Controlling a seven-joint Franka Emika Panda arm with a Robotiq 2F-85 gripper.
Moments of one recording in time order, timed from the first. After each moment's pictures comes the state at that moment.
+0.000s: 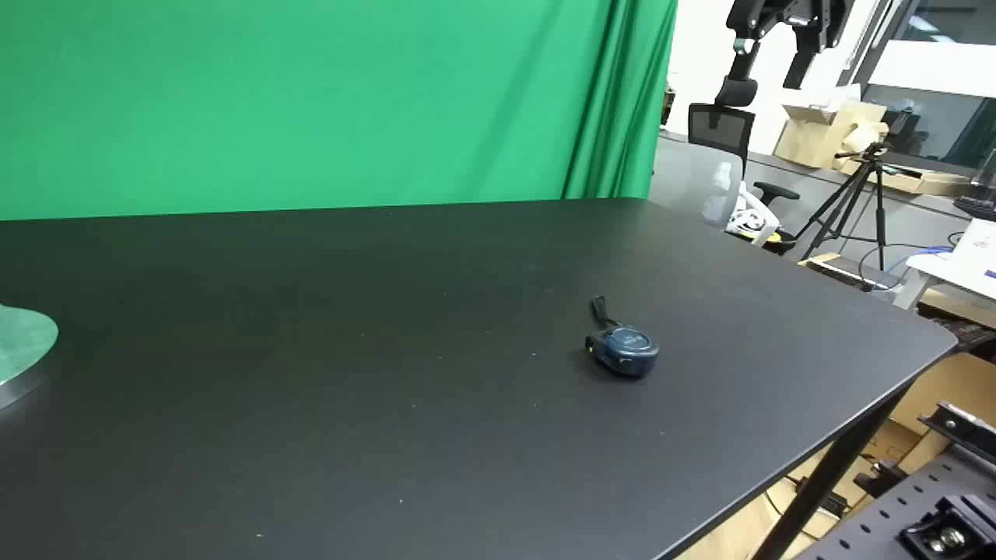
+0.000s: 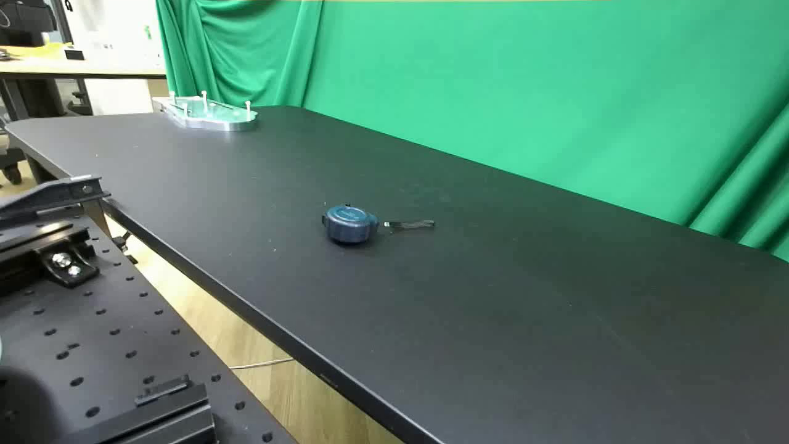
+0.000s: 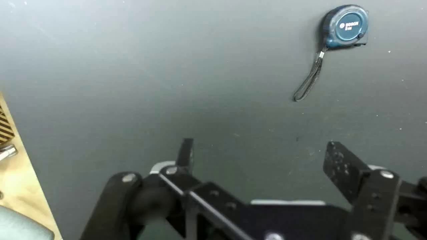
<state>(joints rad) -0.14 -0.19 -0.25 -2.31 -0.07 2.16 -0.31</state>
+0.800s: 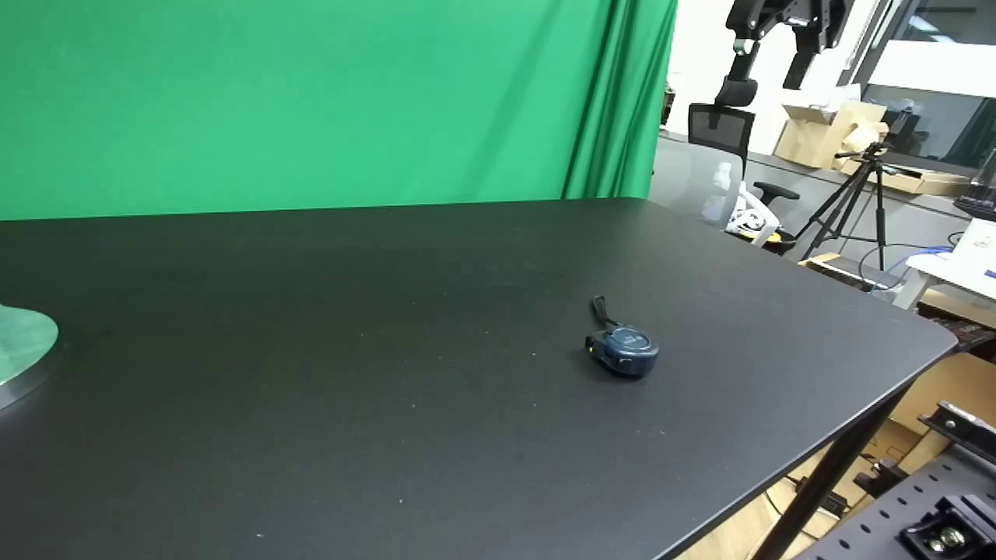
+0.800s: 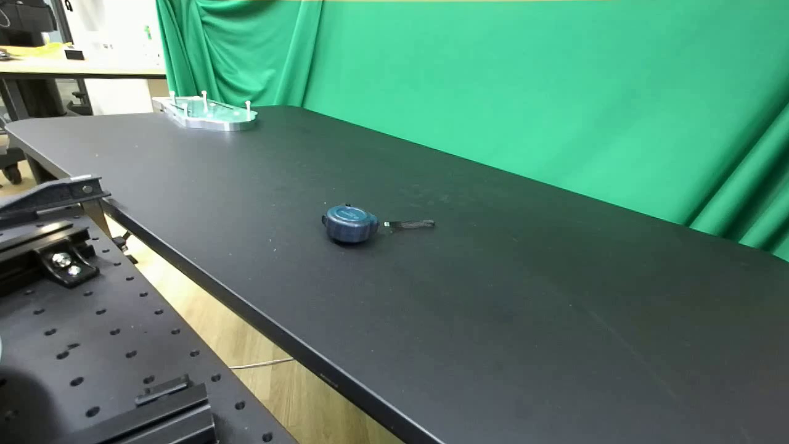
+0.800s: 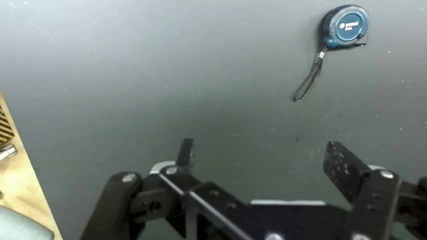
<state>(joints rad) -0.14 -0.19 -0.25 -2.31 -0.07 2.17 -0.31</state>
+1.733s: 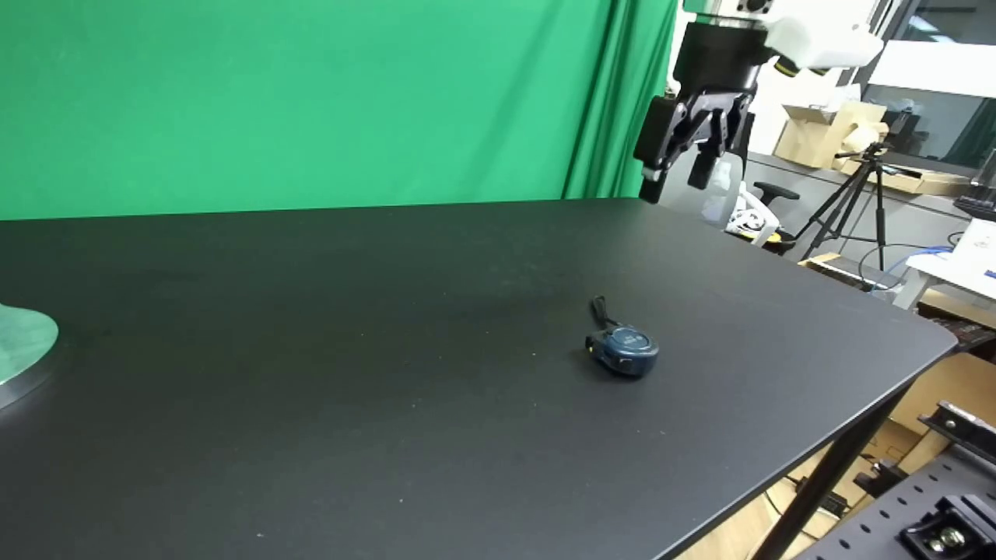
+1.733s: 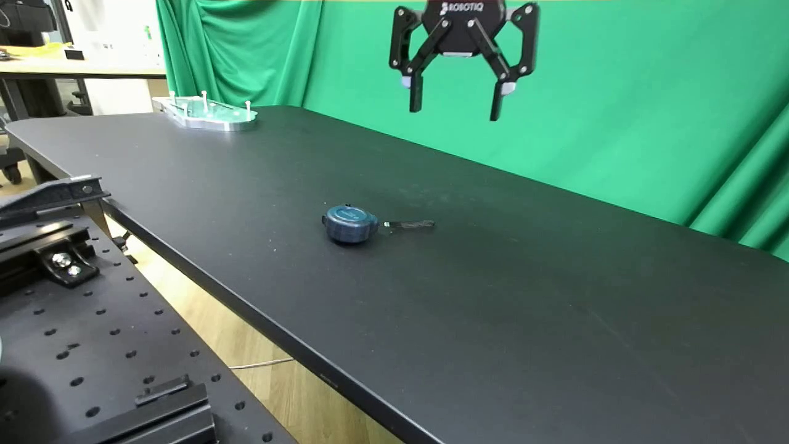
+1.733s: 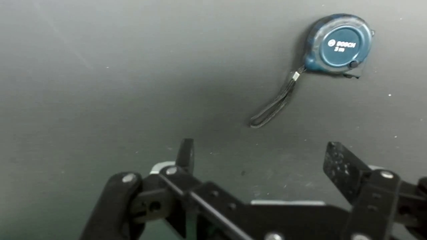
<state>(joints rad) -0.09 -0.12 -0.09 -2.64 -0.19 2.65 -0.23</state>
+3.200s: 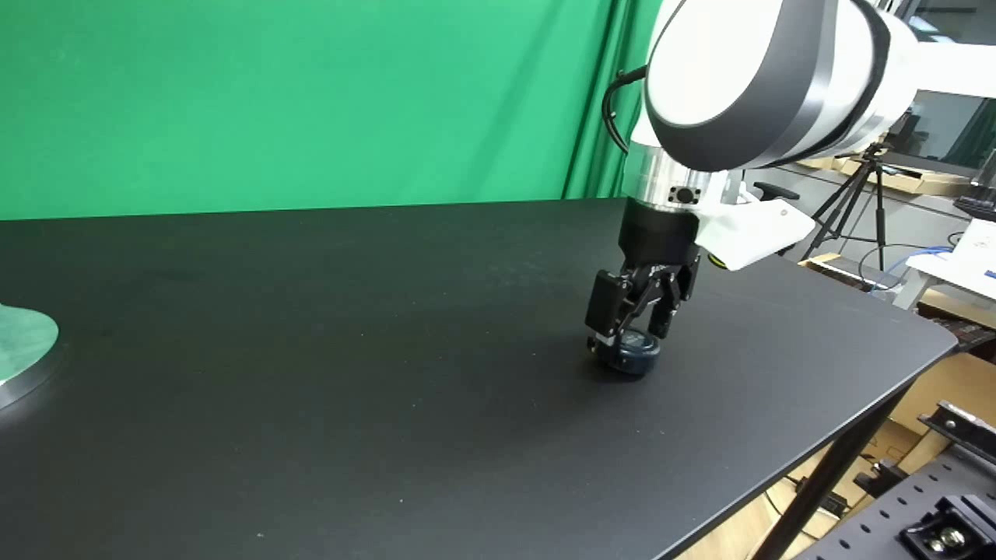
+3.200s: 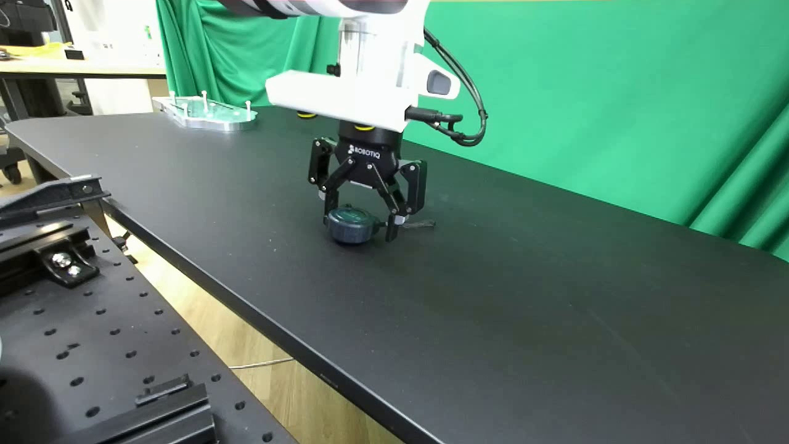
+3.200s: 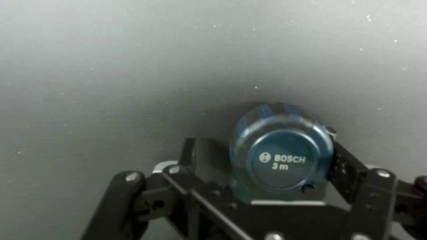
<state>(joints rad) 0.01 0.25 -0.08 -2.72 -0.15 2.93 -0.13</state>
